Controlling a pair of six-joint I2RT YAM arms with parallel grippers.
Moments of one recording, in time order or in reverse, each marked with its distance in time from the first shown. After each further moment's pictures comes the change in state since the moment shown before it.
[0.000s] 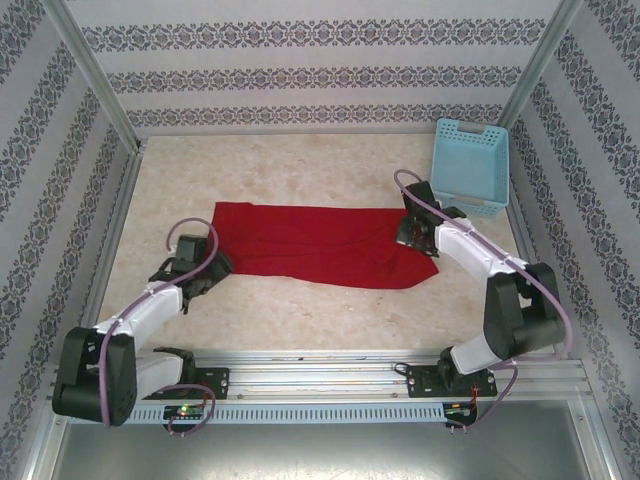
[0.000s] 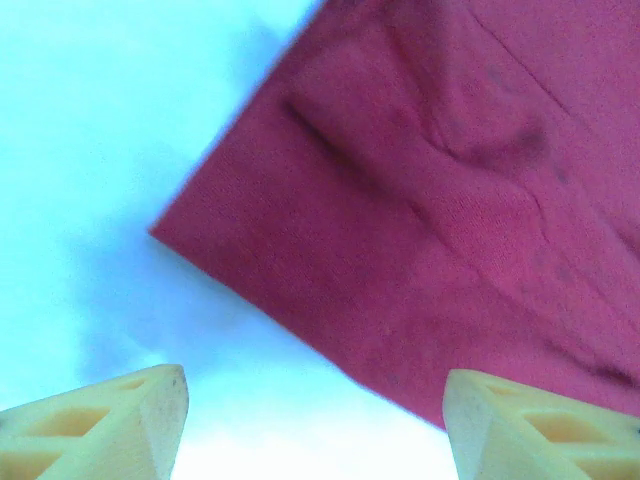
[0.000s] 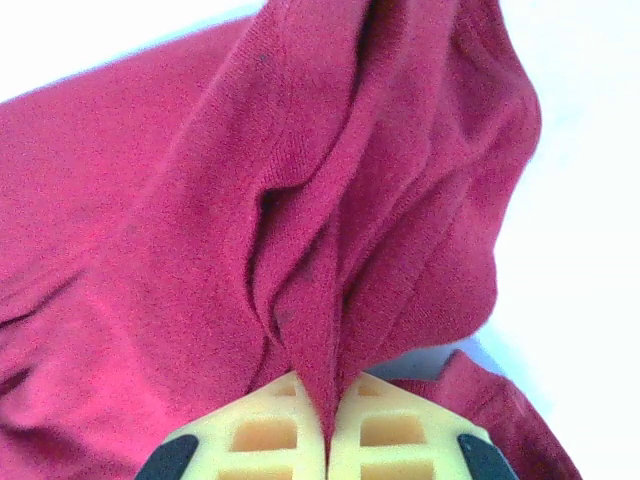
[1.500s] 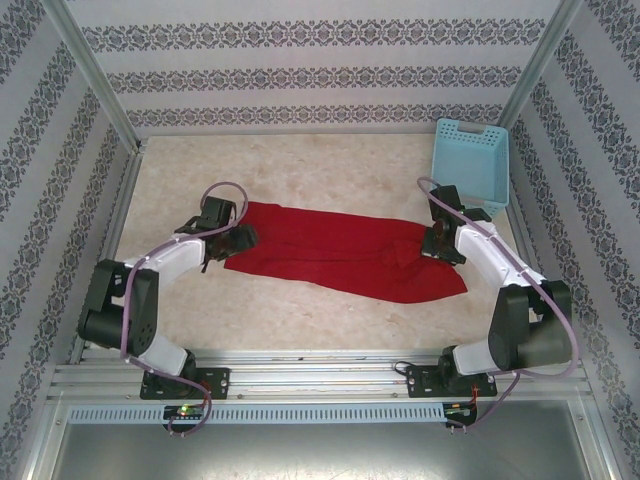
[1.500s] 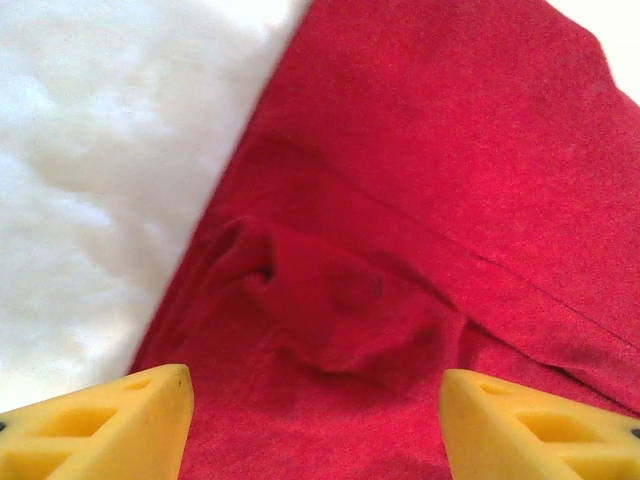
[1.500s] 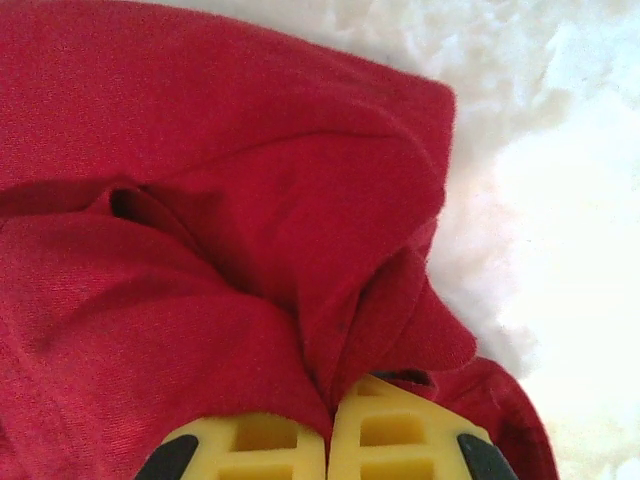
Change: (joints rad) left arm -0.039 0.422 0.375 0.010 0.114 0.164; right arm -0.157 -0.063 -0.047 -0.180 -0.014 -0.103
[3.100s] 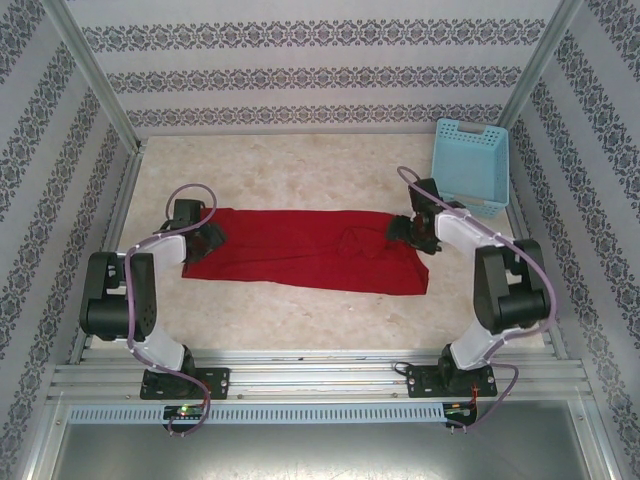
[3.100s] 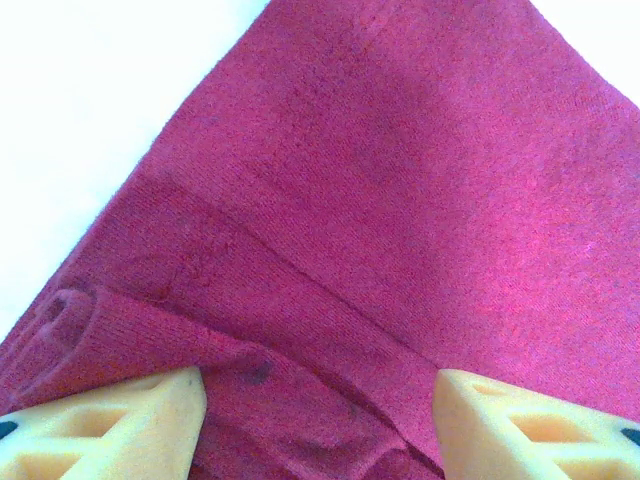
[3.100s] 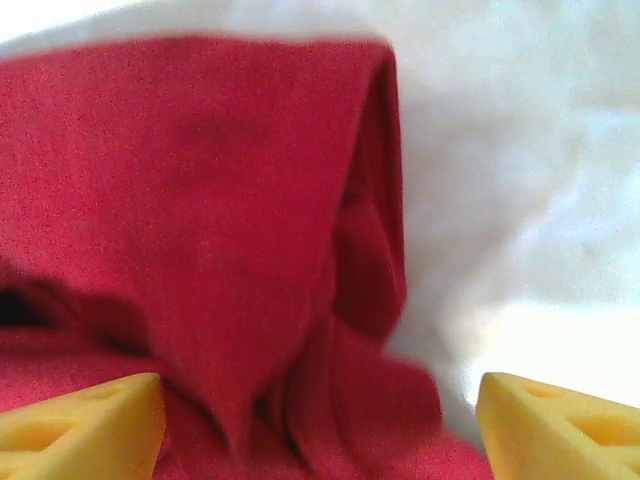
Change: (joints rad) left arm 0.244 0.046 -0.056 0.077 -0.057 -0.050; right arm 0.047 0.270 0.094 0.260 -0.230 0.051
